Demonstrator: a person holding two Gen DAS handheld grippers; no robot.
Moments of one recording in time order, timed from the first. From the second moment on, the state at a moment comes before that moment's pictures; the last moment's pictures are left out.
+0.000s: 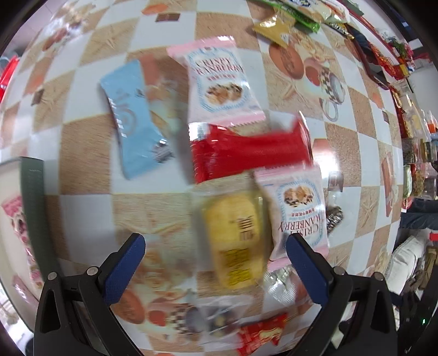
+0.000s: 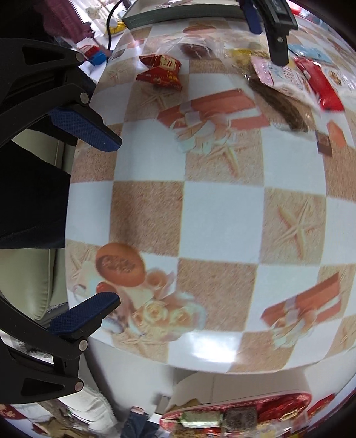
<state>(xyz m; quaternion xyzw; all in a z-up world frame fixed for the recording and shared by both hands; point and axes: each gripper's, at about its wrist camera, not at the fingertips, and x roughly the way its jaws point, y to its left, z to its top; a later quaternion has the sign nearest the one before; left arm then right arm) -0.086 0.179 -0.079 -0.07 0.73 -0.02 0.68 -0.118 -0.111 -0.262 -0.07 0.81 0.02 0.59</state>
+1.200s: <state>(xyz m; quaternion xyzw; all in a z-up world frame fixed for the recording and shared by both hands) -0.150 0.240 -0.107 -0.07 0.73 0.07 0.67 0.049 0.059 -0.254 -0.11 0.73 0.11 0.66</state>
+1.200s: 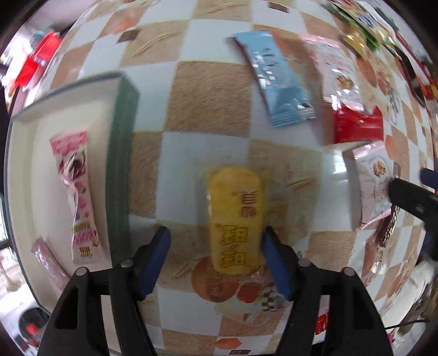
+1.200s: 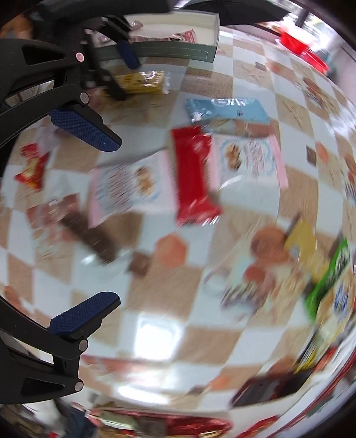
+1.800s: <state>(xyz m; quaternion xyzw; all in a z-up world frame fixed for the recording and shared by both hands) -0.133 0.224 -0.080 -0.04 0.72 0.03 0.70 0.057 0.084 -0.235 -0.08 0.74 0.15 0.65</state>
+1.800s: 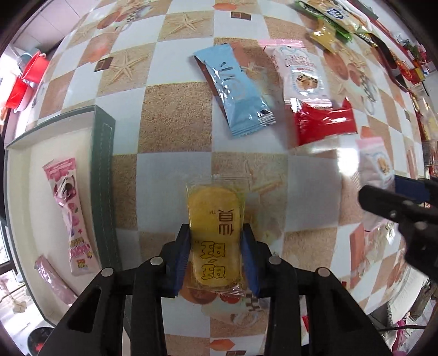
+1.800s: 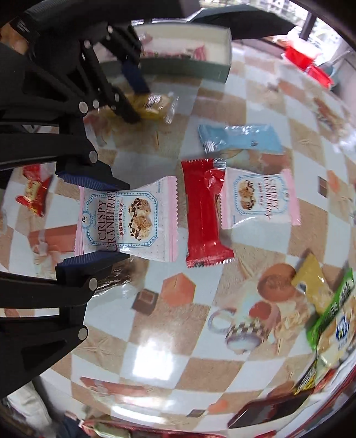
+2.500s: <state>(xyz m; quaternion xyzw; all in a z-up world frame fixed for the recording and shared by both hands) -0.171 0.291 0.036 -0.07 0.65 0.09 0.75 0.014 0.107 -0.186 -0.10 0.71 0.20 0.67</state>
